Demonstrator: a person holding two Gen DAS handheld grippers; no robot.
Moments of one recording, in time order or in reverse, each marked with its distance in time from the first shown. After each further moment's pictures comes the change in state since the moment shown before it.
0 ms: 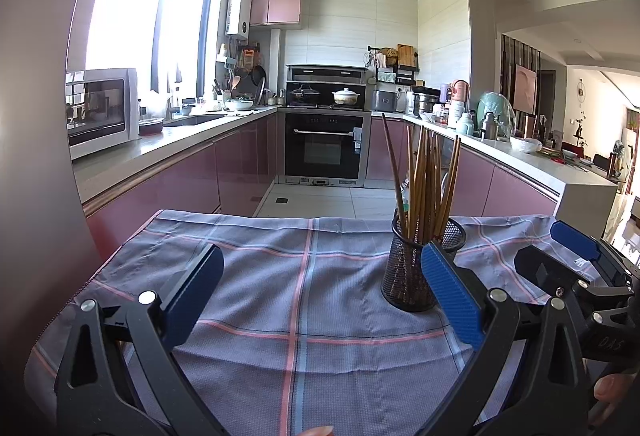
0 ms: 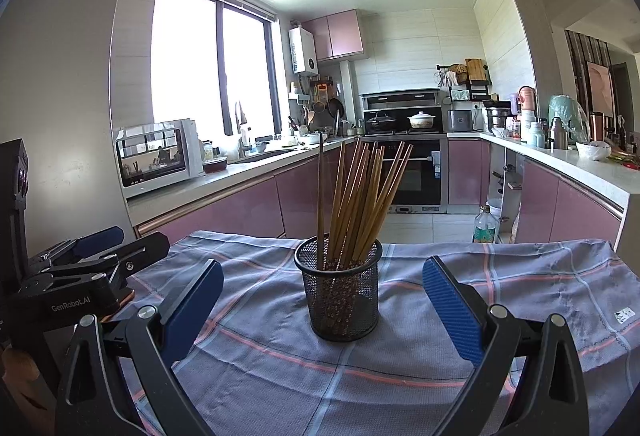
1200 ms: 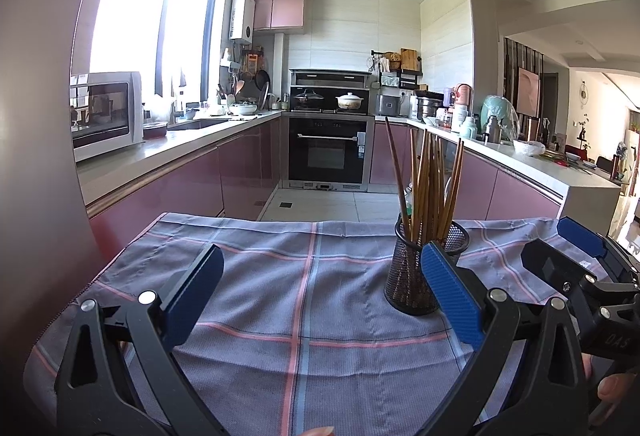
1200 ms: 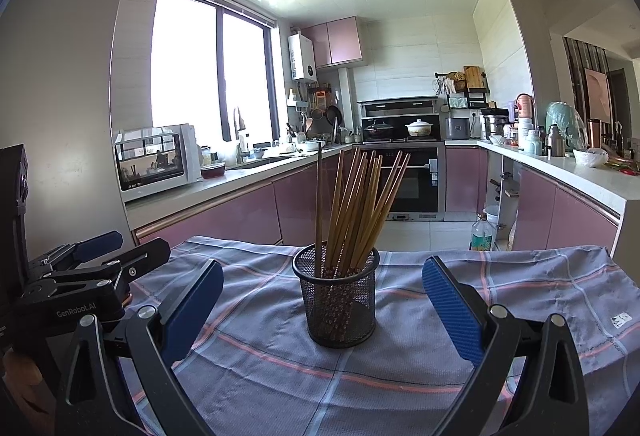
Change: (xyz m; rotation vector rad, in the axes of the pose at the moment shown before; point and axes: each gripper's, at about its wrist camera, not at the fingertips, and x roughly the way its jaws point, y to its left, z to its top) left arm 0.002 0.002 0.000 0.001 -0.022 0.016; right arm -0.008 -0.002 0.004 -0.008 -0.030 -0.009
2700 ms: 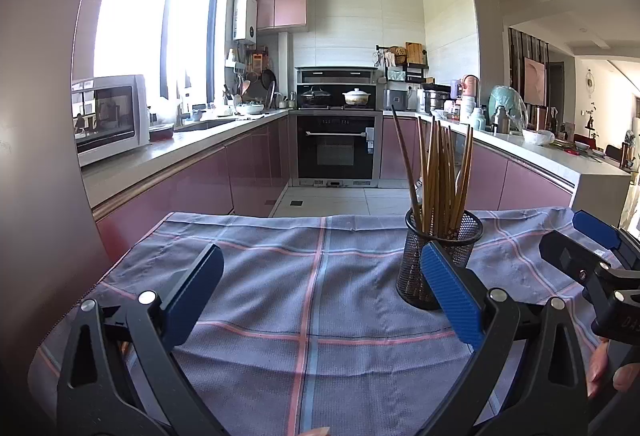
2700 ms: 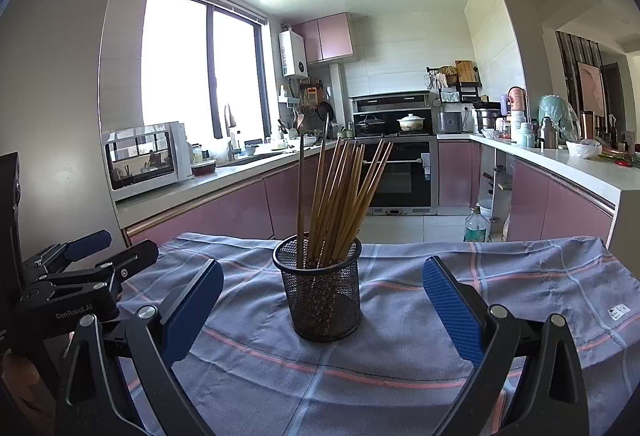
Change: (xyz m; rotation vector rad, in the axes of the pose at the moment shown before) left arm 0.012 -0.004 -0.010 0.029 0.019 0.040; right arm 0.009 -0.014 -0.010 0.014 0.024 -0.030
